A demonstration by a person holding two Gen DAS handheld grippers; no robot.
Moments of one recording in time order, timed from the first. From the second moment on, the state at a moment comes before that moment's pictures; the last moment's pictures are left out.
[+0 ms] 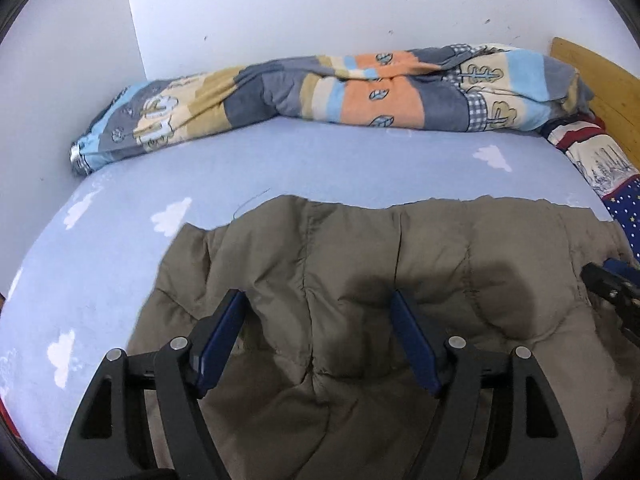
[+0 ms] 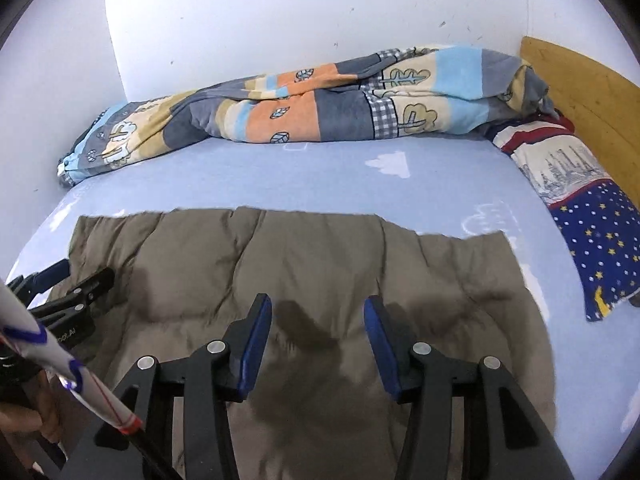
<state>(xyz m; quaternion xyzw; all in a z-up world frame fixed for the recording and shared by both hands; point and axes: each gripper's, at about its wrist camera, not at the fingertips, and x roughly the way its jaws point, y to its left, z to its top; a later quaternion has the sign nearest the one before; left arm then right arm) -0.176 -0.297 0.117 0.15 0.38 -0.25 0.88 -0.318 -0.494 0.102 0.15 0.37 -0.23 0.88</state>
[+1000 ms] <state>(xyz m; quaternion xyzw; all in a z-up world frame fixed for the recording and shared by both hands) -0.221 -0.286 0.142 0.15 0.32 -0.26 0.90 -0.316 -0.451 0.115 0.13 0.40 -0.18 0.89</state>
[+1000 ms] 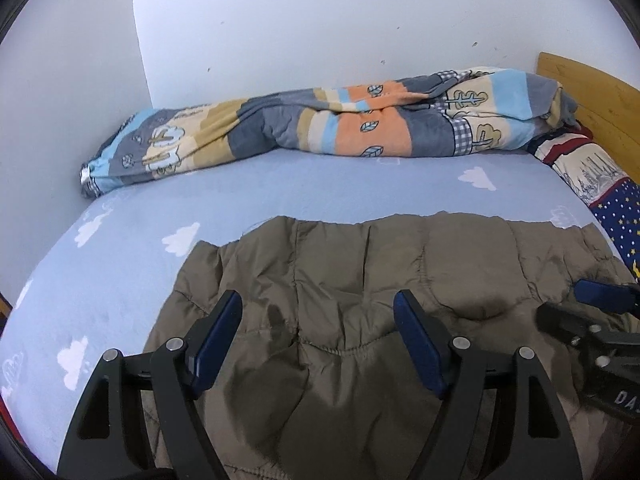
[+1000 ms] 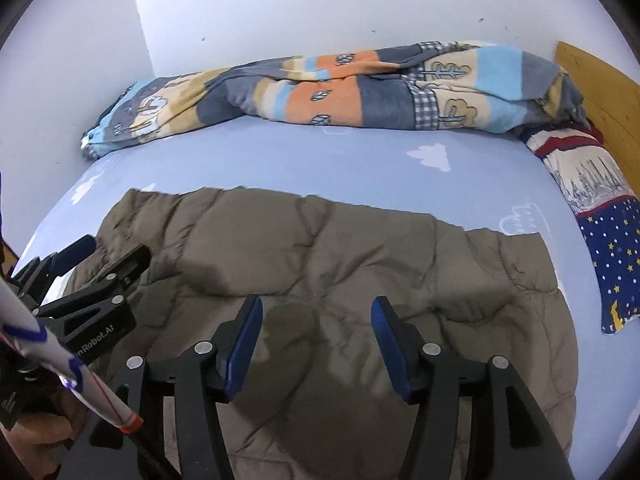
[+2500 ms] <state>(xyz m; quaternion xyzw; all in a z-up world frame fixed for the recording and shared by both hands) -0.306 -0.248 0.125 0.17 0.33 -0.26 0.89 -0.405 -0.421 0.107 0.16 0.41 -0.18 0.88</state>
